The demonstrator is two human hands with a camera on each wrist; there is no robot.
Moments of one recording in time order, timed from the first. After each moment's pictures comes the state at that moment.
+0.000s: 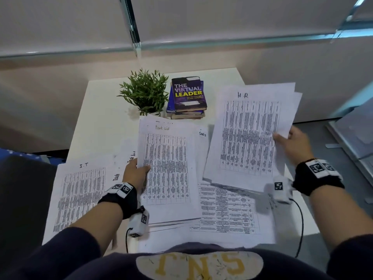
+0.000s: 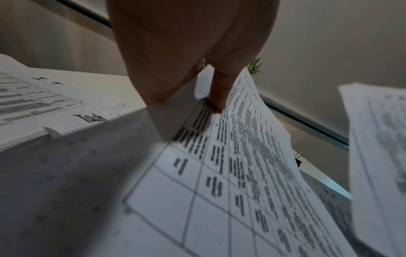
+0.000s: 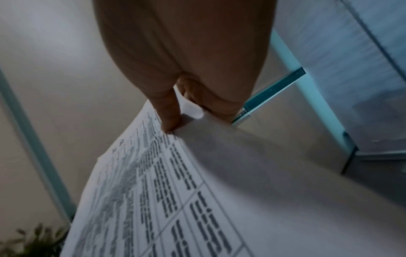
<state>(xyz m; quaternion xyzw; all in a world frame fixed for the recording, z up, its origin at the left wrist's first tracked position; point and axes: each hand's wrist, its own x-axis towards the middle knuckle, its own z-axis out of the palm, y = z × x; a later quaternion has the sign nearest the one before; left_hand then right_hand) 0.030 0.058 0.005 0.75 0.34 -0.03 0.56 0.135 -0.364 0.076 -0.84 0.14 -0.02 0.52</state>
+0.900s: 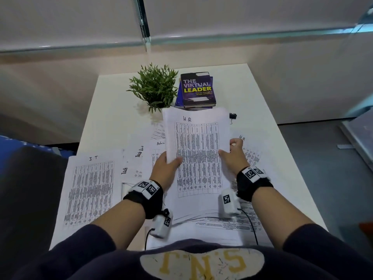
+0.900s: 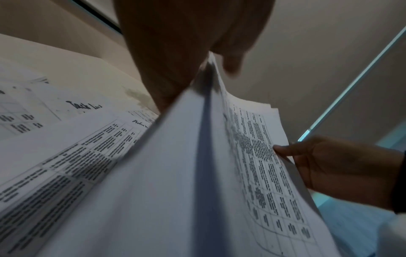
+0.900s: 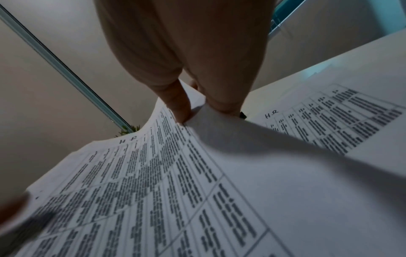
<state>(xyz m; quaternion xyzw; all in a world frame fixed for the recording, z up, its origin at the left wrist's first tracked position) 0.027 0.001 0.023 0.73 0.27 -0.08 0.62 0.107 -0.212 0.010 -0.79 0.13 0.19 0.57</state>
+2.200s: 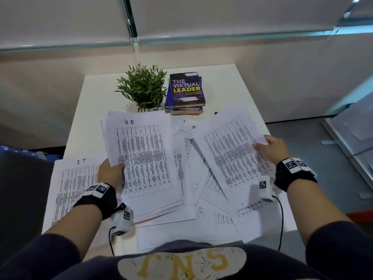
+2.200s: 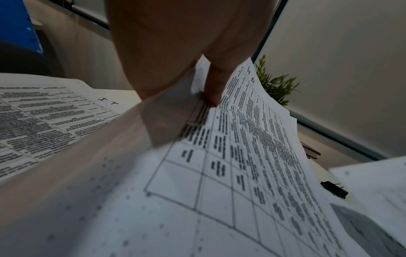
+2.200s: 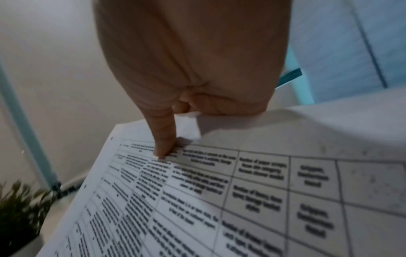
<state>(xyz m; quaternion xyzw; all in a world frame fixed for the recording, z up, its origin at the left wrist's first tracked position) 0.013 0.114 -0.008 0.73 0.42 0.04 0.54 0.129 -0.344 0.041 -0.90 0.13 0.08 0.41</state>
